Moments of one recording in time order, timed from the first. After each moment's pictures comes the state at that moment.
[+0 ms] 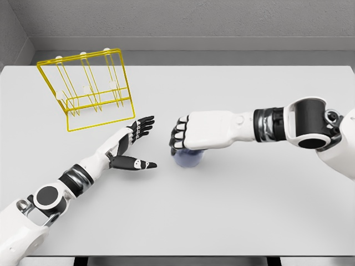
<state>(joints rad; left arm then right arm) -0.19 0.57 -0.64 -1.66 0.50 -0.05 -0.08 -0.77 -0.65 0.83 -1.77 0.54 -0.61 0.61</state>
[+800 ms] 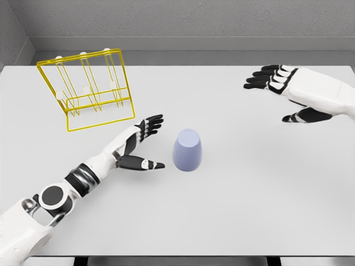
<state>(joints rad) -0.20 0.55 -0.65 -1.70 0.50 -0.04 -0.08 -0.33 -0.81 0.11 -1.75 0.15 -0.61 0.61</state>
